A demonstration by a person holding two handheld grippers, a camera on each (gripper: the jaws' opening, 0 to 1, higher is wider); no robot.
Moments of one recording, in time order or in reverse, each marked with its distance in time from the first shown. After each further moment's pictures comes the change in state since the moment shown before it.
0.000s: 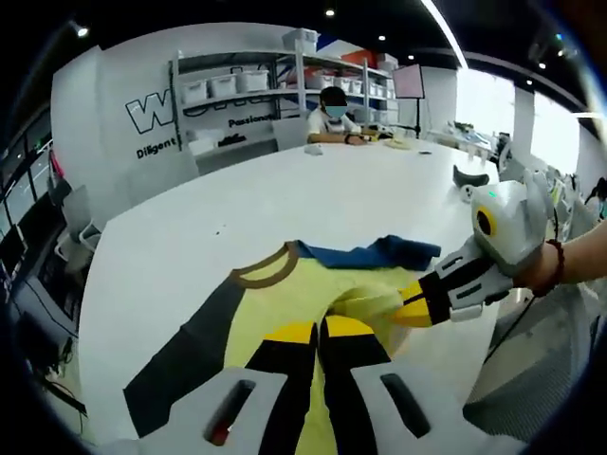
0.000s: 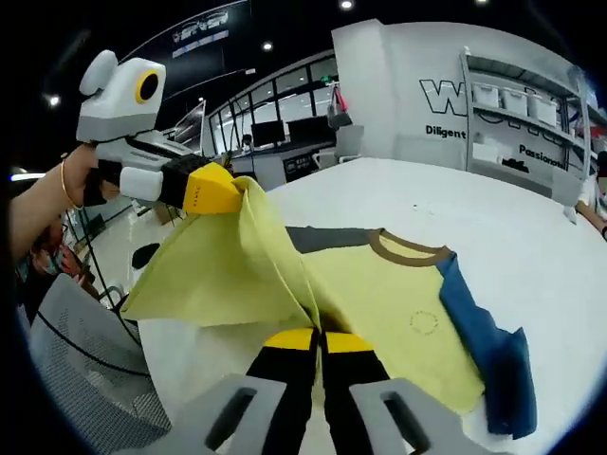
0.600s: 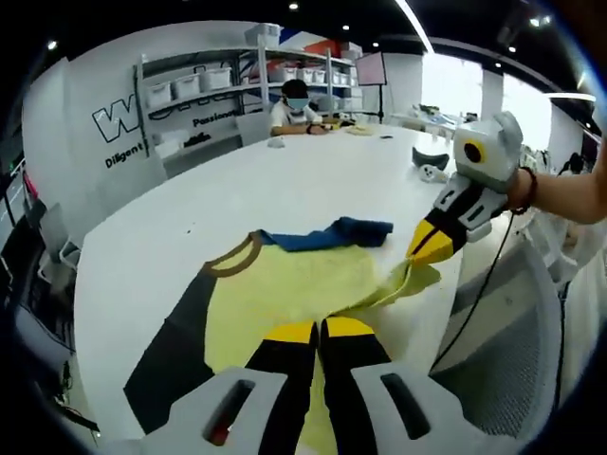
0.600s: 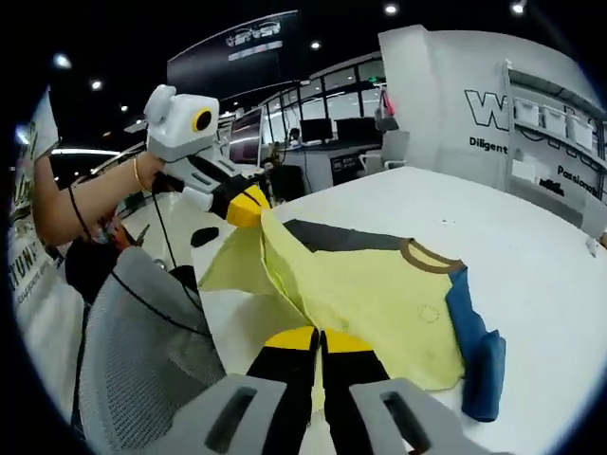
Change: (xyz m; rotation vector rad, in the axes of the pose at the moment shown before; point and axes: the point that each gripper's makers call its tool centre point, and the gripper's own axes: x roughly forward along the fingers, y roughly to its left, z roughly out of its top) left arm -0.048 -0.047 -0.021 0.125 0.079 -0.168; right arm -0.089 0.038 -0.004 -0.121 0.045 0.244
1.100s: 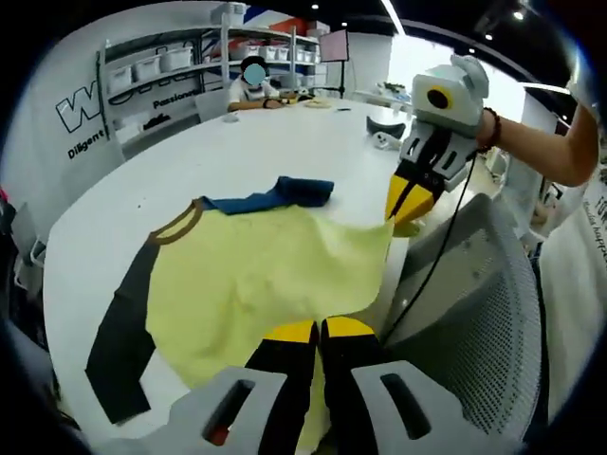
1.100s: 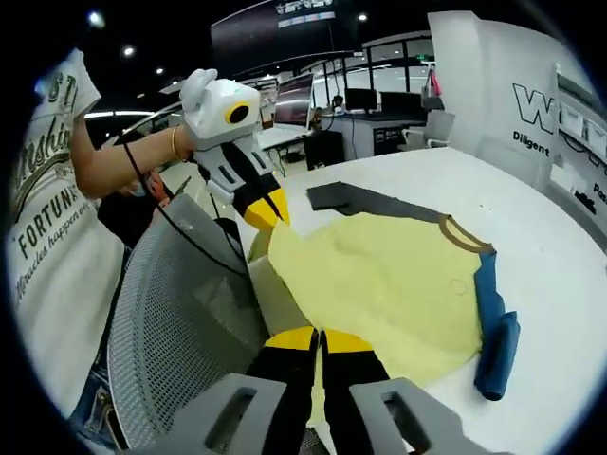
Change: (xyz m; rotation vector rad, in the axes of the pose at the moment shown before) left arm 0.008 -0.066 -0.051 0.025 0.106 -0.157; right arm -0.021 0.036 -0.047 -0.071 0.208 0.148
